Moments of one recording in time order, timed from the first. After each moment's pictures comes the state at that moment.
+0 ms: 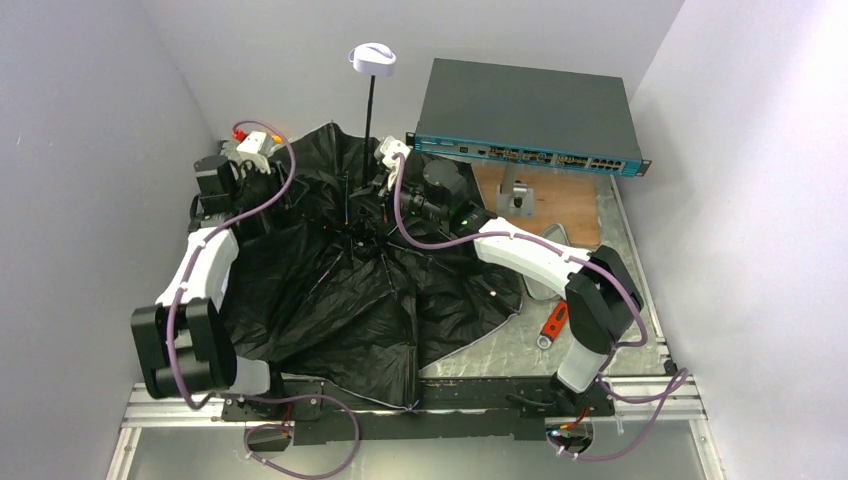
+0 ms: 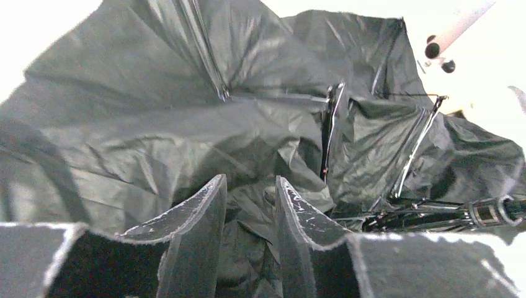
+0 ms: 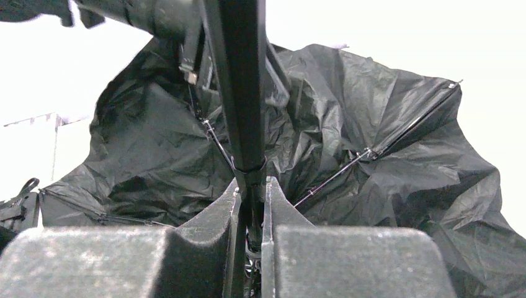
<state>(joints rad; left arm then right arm) 0.17 1.41 0.97 0.04 0.73 -0.08 0.79 1.71 1.30 0.40 -0.40 0.01</state>
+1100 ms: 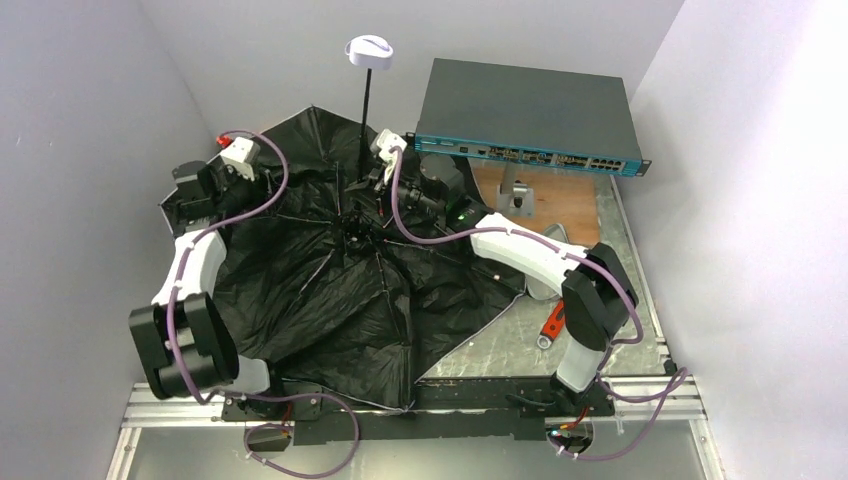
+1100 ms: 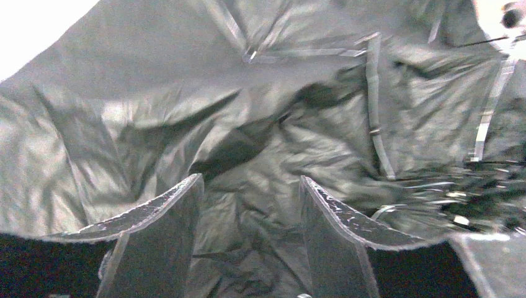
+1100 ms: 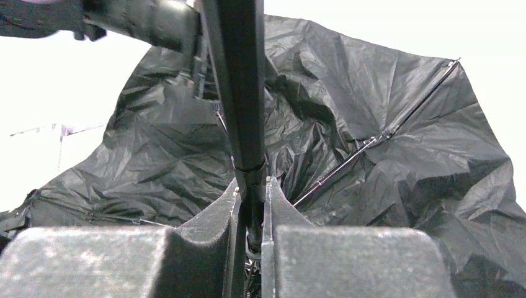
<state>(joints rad) 0.27 1.41 0.97 0.04 0.69 0.17 0.79 1.74 1.36 0.39 -0.41 0.02</state>
